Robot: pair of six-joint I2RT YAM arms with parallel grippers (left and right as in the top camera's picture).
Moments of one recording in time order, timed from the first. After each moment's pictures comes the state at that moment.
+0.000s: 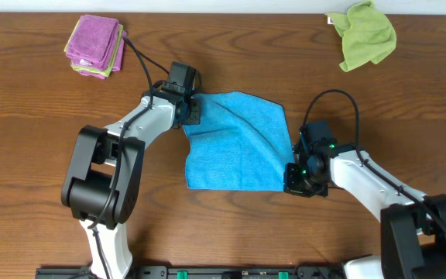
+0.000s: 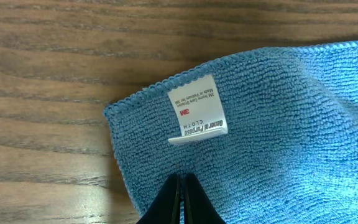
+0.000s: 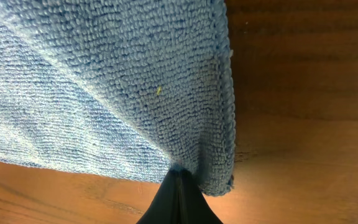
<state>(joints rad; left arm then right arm) -0.32 2.03 1.27 -0.42 -0.01 -0.25 0.26 1.60 0.74 -0.69 -0.25 0.39</state>
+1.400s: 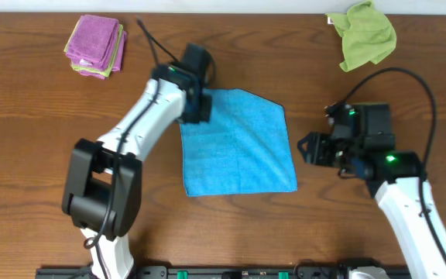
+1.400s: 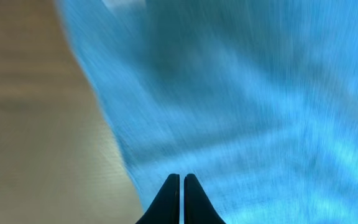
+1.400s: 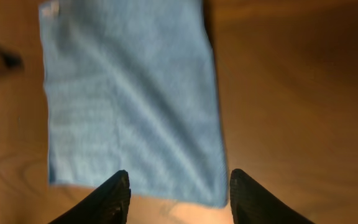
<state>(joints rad) -0.42 1.97 1.50 -0.94 0.03 -0.28 0.05 1.22 0.89 -0.72 -0.35 0.25</state>
